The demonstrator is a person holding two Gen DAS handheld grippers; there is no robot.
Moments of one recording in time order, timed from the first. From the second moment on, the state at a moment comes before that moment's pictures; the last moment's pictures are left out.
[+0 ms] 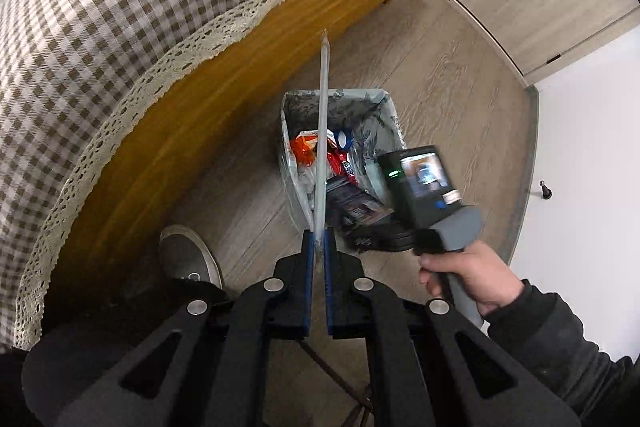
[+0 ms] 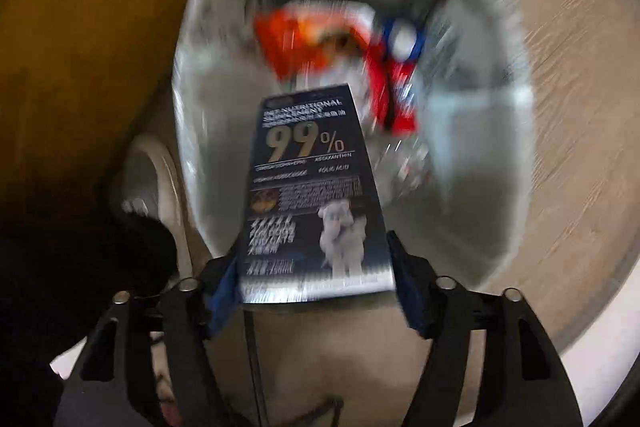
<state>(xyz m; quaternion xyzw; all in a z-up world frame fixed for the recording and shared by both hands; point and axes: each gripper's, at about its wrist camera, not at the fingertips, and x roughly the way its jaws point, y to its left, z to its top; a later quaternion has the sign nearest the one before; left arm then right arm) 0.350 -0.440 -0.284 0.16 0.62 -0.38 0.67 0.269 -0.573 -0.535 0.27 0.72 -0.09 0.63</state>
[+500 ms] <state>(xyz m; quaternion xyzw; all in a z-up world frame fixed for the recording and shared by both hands) 0.347 -0.491 -0.356 0.16 0.69 -0.37 0.60 0.228 -0.627 -0.462 0.35 0.62 -0.13 0.69</state>
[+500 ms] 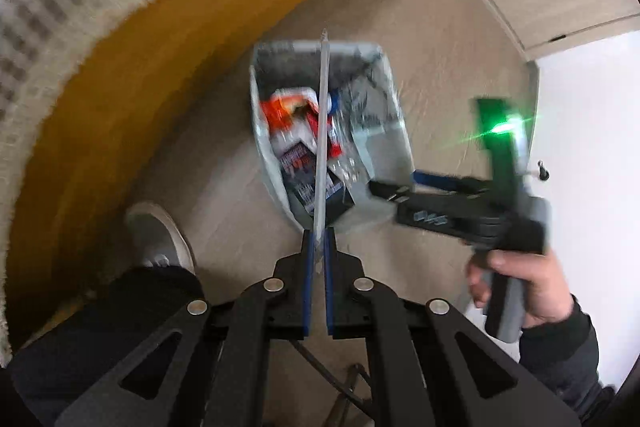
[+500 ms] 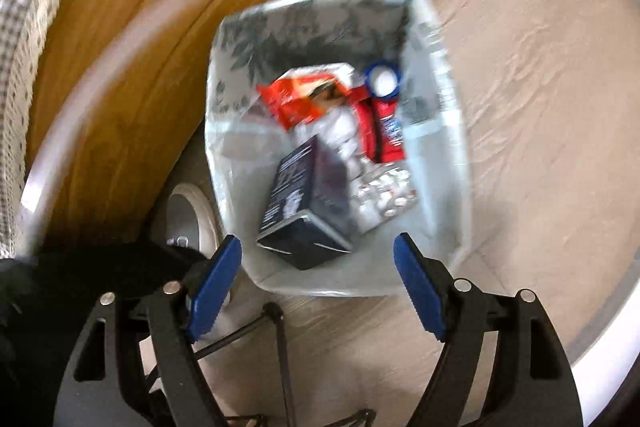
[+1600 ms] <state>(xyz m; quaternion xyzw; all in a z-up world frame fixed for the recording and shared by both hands) 0.367 -0.517 -0.384 0.04 0.74 -0.34 0.58 0.191 -0.630 -0.434 0.29 0.64 -0.22 0.68</state>
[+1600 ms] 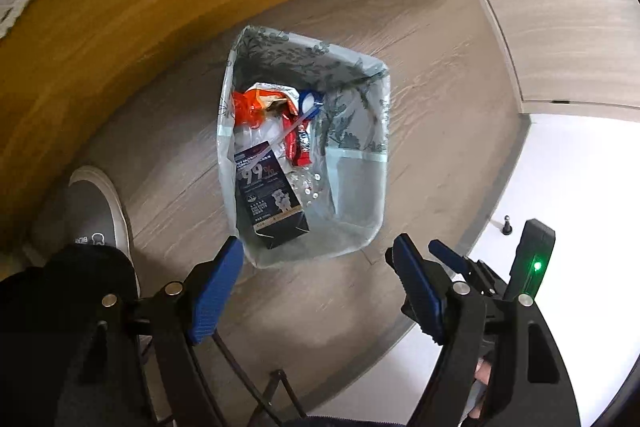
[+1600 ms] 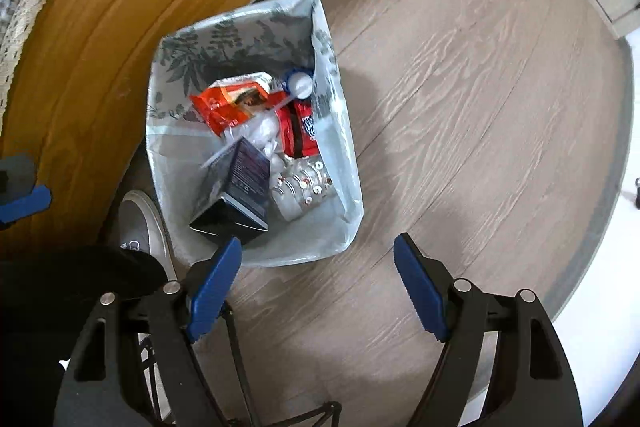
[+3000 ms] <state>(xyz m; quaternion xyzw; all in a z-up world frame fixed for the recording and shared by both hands) 0.621 -0.168 -0.169 -0.08 0.42 -0.25 0.87 0.549 -0.375 -0.153 0.02 0.41 -0.02 0.91</state>
